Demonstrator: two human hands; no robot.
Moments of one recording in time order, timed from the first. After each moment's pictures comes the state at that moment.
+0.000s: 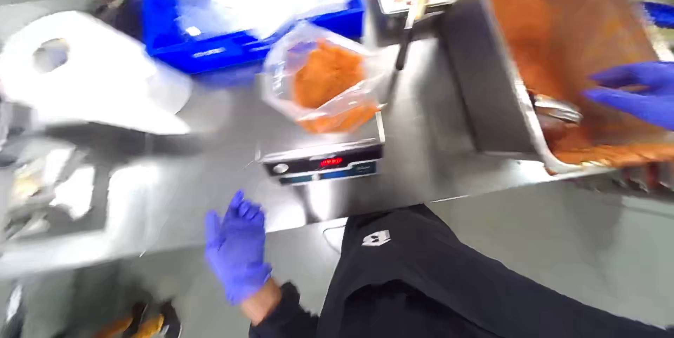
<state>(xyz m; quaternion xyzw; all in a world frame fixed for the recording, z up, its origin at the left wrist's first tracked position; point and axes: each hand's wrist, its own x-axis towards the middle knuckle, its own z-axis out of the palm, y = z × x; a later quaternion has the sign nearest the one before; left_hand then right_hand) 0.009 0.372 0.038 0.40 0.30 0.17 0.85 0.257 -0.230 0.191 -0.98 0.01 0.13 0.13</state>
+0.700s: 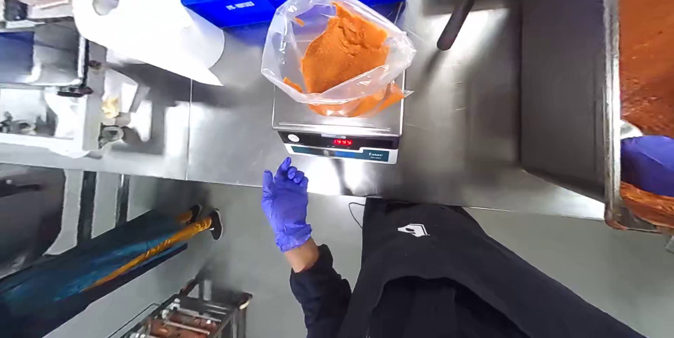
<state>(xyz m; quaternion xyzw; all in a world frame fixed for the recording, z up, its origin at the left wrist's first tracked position) 0.028 0.292 0.029 0.35 0.37 0.21 0.83 0.289 -0.271 0.055 -0.86 -0.25 0.42 -0.15</state>
